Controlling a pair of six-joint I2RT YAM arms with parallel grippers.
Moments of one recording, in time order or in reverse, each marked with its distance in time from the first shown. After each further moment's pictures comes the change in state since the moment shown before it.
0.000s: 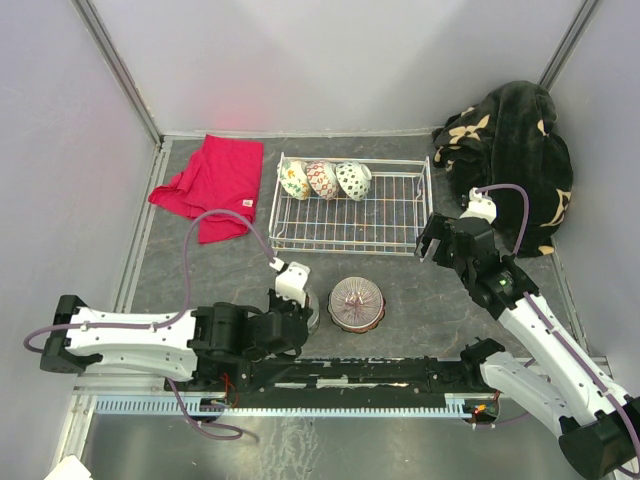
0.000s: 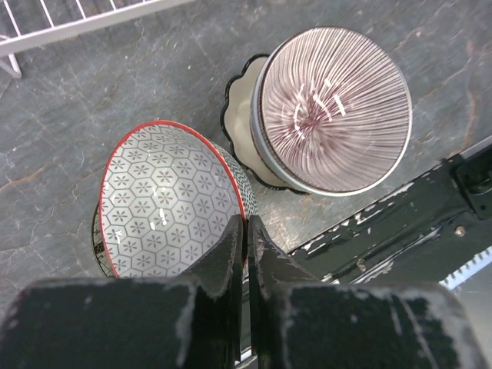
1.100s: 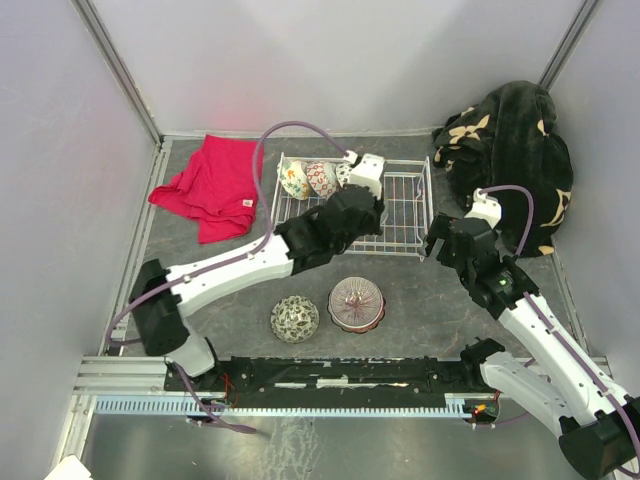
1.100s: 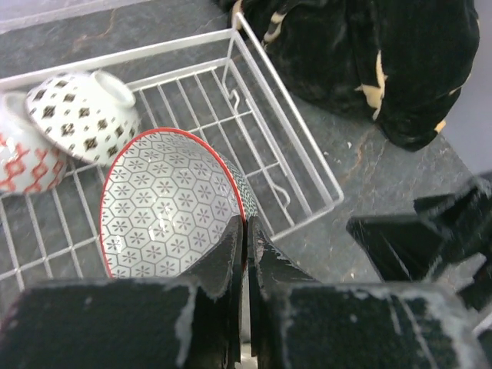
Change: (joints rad) left arm 0.464 0.616 0.606 0.483 0.294 0.485; right arm 0.000 0.000 0.000 -0.022 0.090 0.000
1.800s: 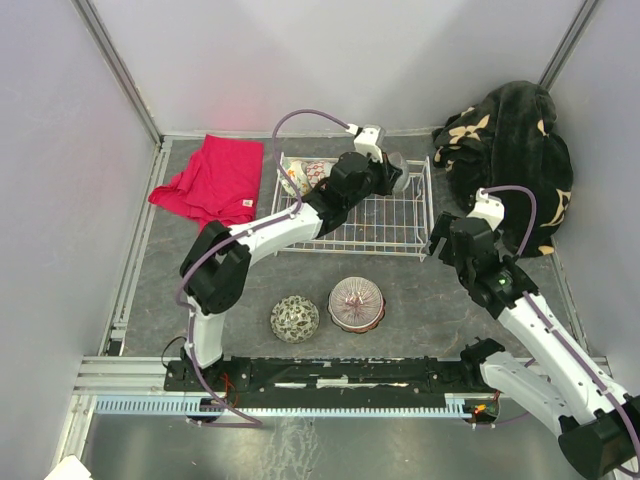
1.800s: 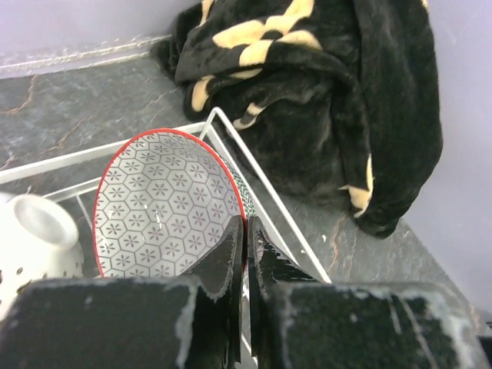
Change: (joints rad) left arm 0.245 0.398 0.151 0.466 0.378 -0.050; right arm -0.002 -0.002 0.000 0.003 0.058 0.004
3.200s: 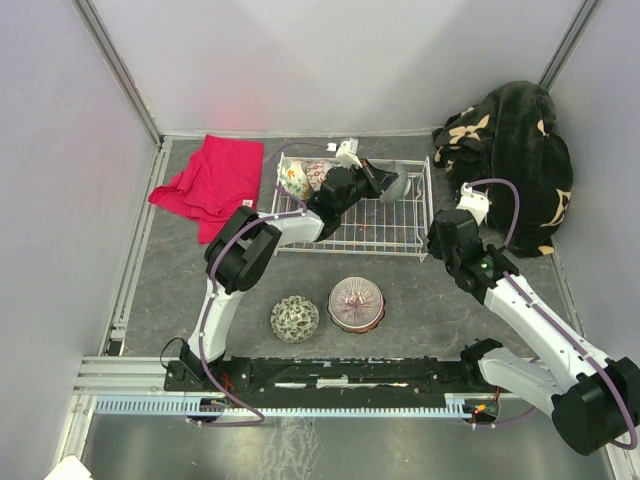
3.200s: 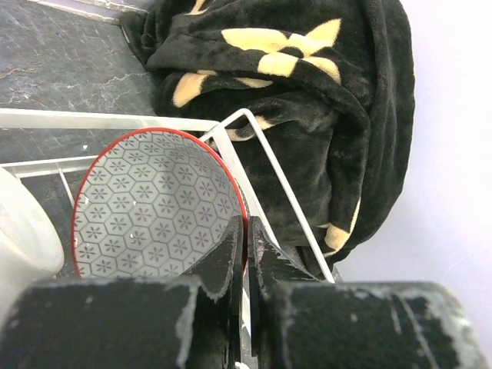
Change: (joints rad) left arm 0.114 0.257 -0.077 0.481 0.150 -0.414; right arm 0.000 0.165 -0.007 0.106 0.000 0.000
